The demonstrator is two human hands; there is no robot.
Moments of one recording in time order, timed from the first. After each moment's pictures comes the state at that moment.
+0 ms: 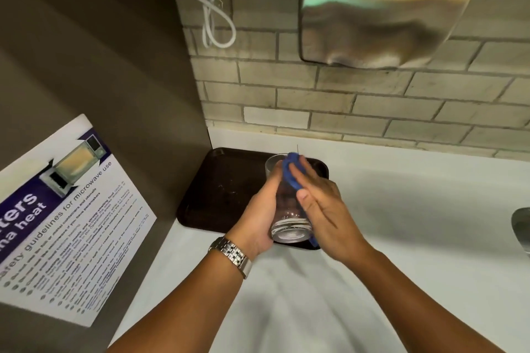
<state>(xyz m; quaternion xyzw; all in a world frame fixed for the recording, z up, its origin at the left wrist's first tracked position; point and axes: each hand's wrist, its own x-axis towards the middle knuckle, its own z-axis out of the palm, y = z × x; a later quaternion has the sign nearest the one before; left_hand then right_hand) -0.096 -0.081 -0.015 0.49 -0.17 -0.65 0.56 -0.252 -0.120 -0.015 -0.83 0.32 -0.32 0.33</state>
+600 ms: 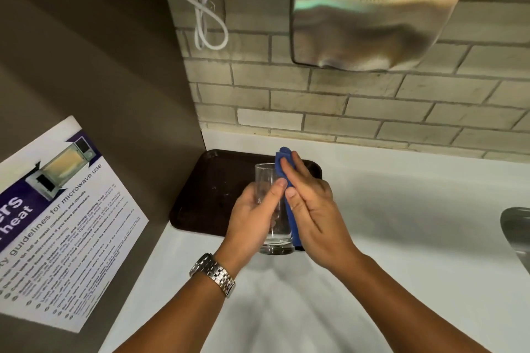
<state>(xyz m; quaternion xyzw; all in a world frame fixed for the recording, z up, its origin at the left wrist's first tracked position) -0.101 -0.053 -0.015 0.61 -0.31 -0.41 0.60 -0.243 -0.105 -0.008 -0.82 0.33 -0.35 0.30</state>
